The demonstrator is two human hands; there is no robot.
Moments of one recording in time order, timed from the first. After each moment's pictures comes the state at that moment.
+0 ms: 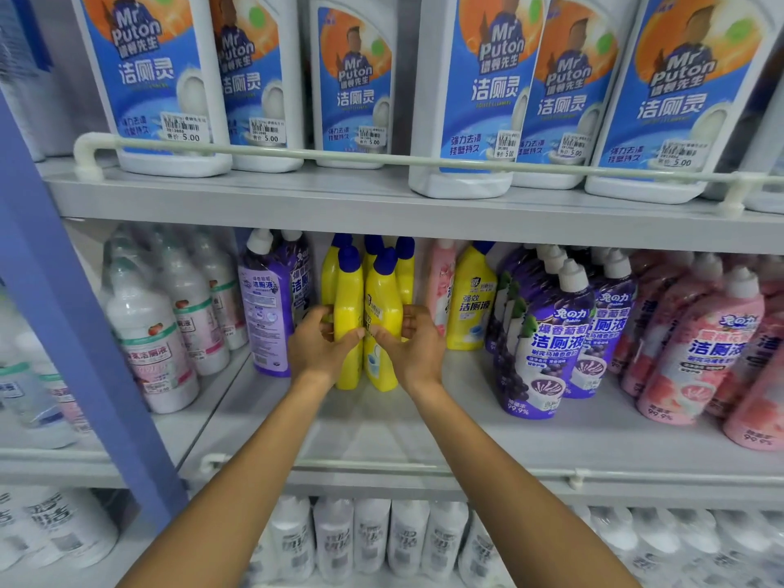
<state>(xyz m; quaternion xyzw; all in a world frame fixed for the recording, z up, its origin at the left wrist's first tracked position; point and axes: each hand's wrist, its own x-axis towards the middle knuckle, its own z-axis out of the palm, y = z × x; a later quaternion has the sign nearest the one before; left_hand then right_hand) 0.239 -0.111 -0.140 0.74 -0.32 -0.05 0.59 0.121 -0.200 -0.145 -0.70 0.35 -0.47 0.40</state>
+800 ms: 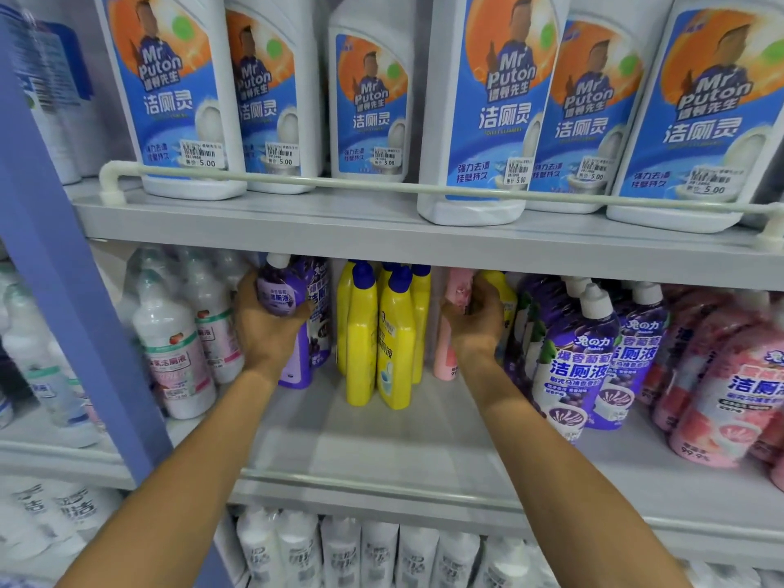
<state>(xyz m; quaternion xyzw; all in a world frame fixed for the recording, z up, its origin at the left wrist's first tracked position) 0.320 -0.082 -0.107 0.67 -0.26 0.07 0.69 0.116 -0.289 -0.108 -0.60 0.39 -0.54 0.44</state>
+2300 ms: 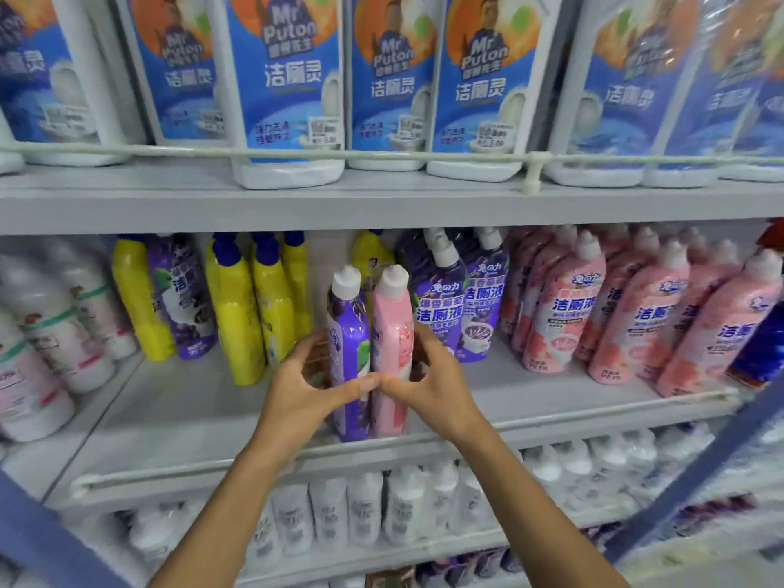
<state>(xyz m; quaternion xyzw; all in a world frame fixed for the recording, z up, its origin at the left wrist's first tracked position) 0.085 -0.092 -0.133 0.58 -0.44 -0.26 0.63 -0.082 -0.195 -0.136 -0.76 0.29 -0.41 0.41</state>
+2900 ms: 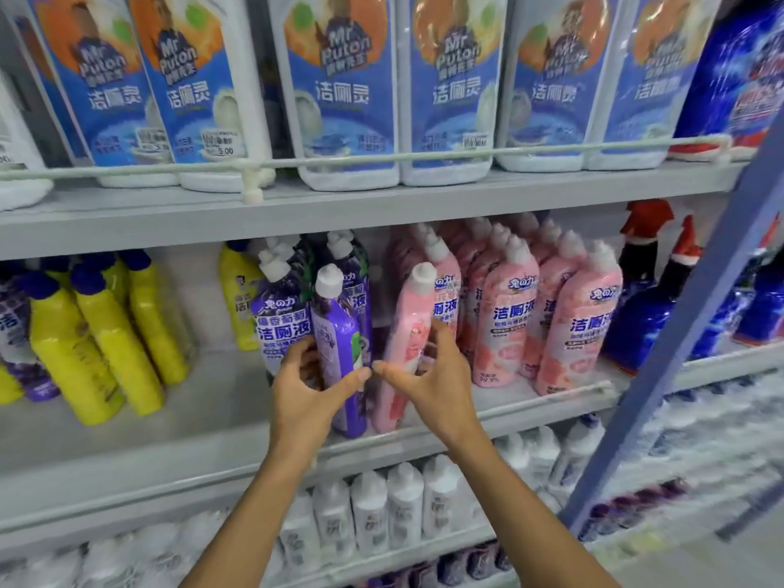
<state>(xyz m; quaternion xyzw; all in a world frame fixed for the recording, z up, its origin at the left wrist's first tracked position) -0.098 -0.211 -0.142 0.61 -0.40 -0.20 0.65 -0.259 -0.296 -0.145 -0.70 0.38 -0.49 0.35</state>
